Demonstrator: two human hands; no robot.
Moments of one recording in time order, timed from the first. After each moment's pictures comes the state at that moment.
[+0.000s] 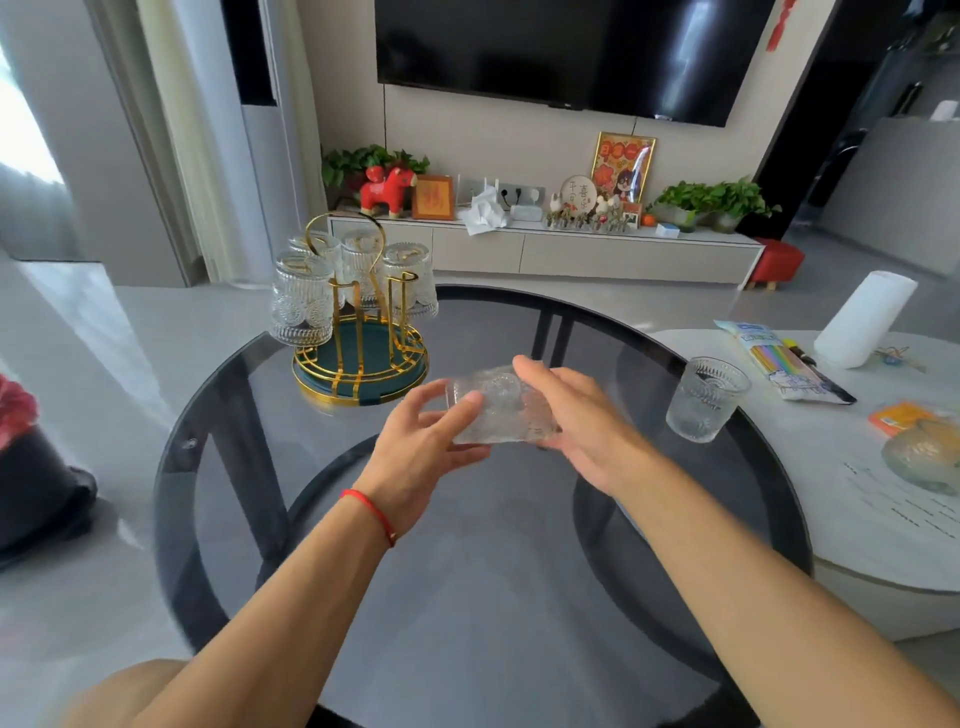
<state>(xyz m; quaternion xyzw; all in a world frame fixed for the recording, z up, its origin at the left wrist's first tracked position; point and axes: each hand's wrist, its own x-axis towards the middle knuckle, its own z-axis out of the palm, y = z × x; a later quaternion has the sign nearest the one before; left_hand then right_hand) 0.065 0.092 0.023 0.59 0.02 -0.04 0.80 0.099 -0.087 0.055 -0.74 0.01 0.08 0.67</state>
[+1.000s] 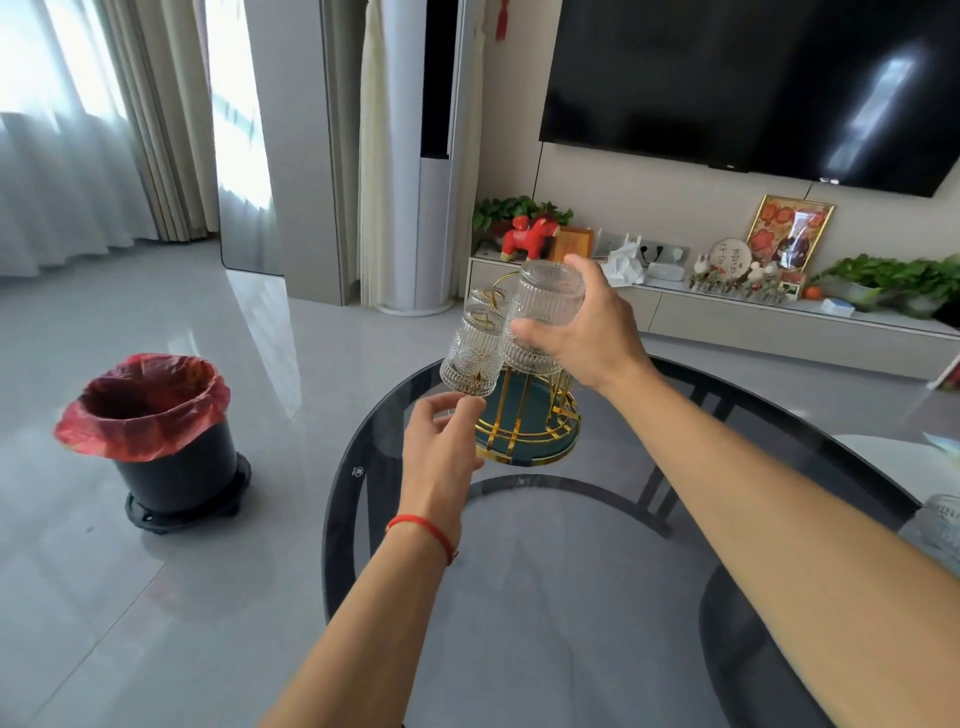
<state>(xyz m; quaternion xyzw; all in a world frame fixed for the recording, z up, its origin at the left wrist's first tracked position) 0.089 0.213 0.043 0.58 0.20 0.20 0.76 0.215 0.093 0.128 -0.87 -0.23 -0.18 0.40</state>
